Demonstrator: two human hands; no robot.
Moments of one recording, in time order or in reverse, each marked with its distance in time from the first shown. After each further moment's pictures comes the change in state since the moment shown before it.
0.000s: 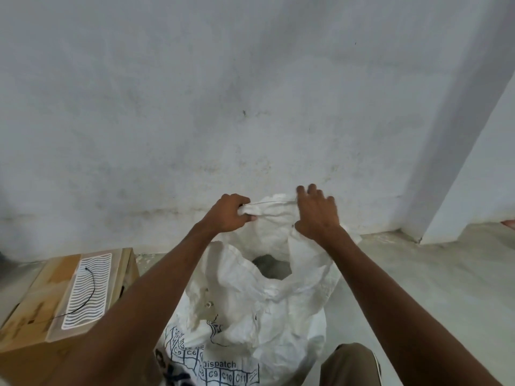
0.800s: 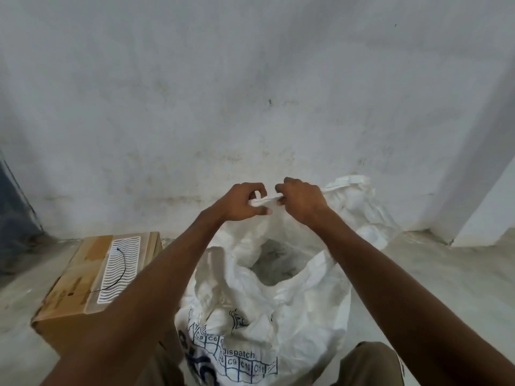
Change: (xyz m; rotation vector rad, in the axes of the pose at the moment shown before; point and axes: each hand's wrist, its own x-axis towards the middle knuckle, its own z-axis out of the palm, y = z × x) left_hand -0.021 -0.016 -0.034 -0.069 -0.072 0.006; right_hand 0.035 -0.074 0.003 0.078 0.013 -0.347
